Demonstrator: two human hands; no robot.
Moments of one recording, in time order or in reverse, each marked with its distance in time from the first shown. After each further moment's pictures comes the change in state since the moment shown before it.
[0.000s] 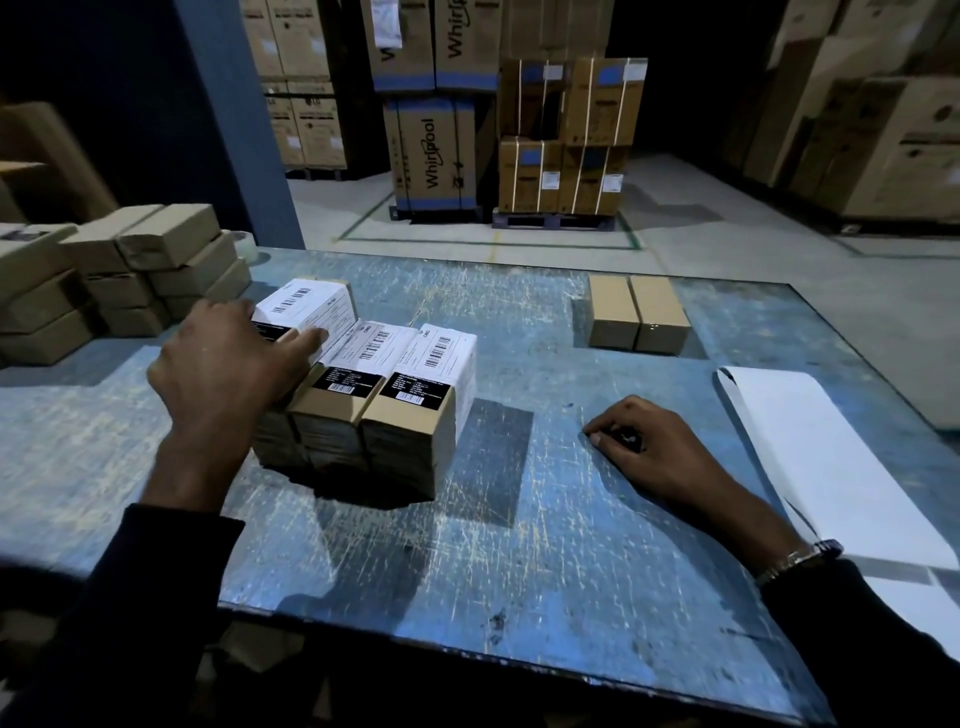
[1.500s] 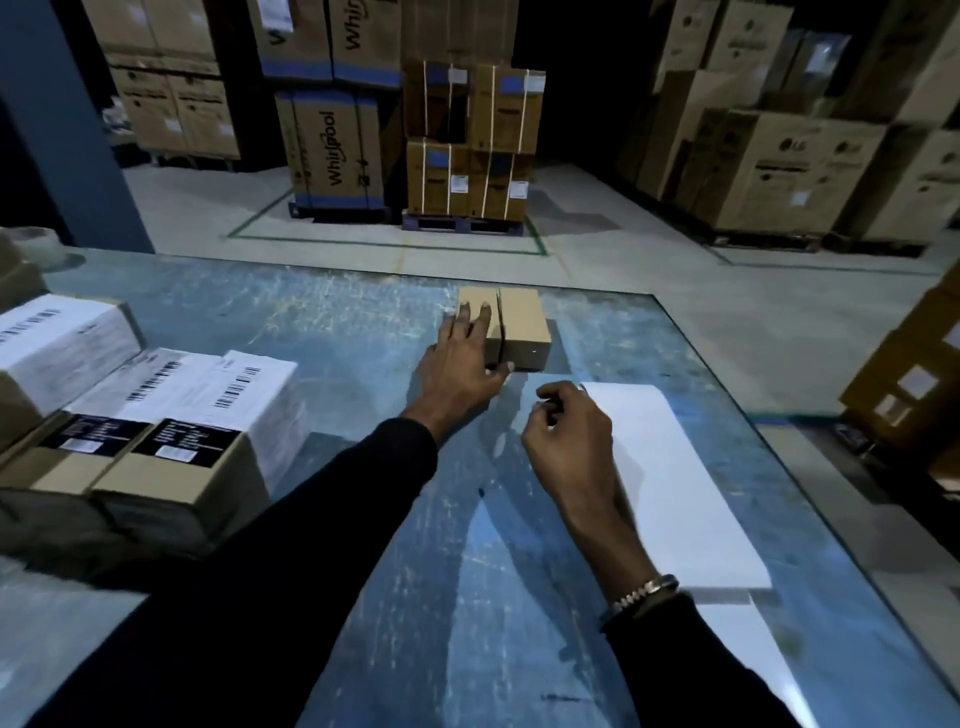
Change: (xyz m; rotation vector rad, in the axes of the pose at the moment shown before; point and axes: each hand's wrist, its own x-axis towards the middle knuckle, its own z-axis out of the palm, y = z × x) left_hand -0.074 0.285 0.269 -0.304 -0.472 0.649; right_hand 0.014 0.028 -0.036 -0.010 0.596 0.341
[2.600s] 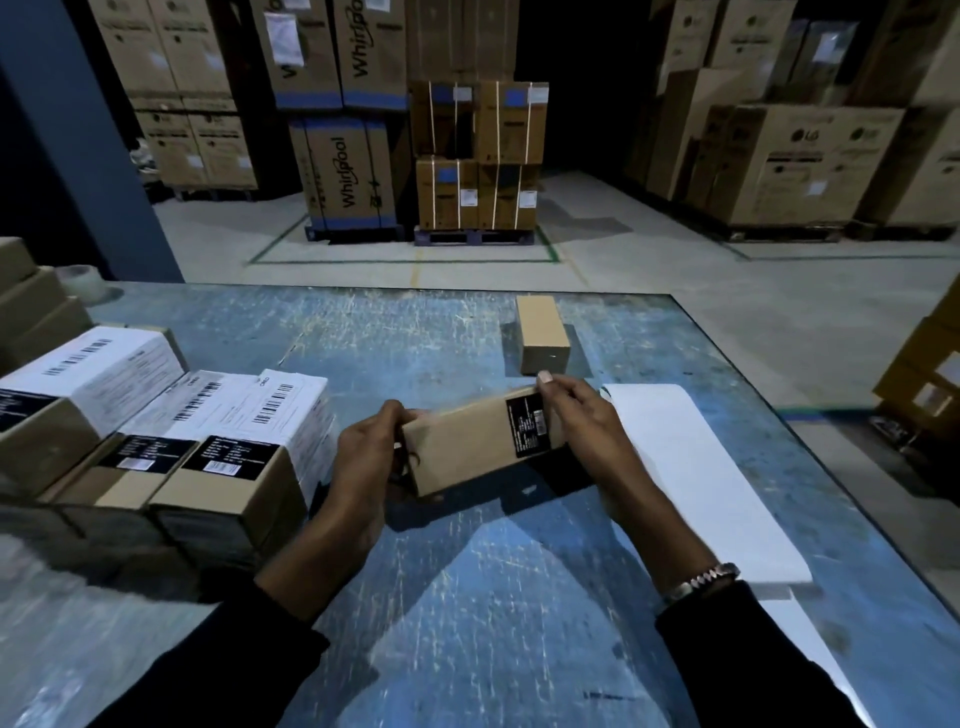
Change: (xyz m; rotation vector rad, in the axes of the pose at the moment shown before) left_hand -0.151 -0.015 -0.100 -1.180 0.138 -0.724; right_hand 0.007 -0.022 -0.020 0.574 -0.393 0.412
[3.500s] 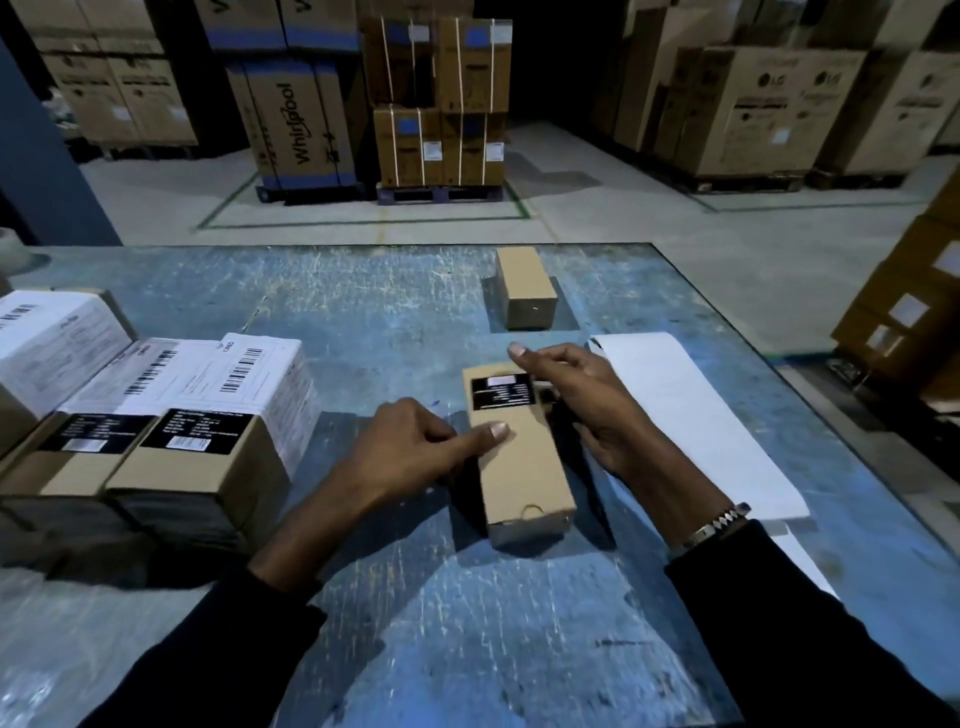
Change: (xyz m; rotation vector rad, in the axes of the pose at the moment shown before) left_hand -0.011 0.003 -0.001 0.881 -0.510 0.329; right_hand -0.010 -0.003 0.008 0.139 -0.051 0.083
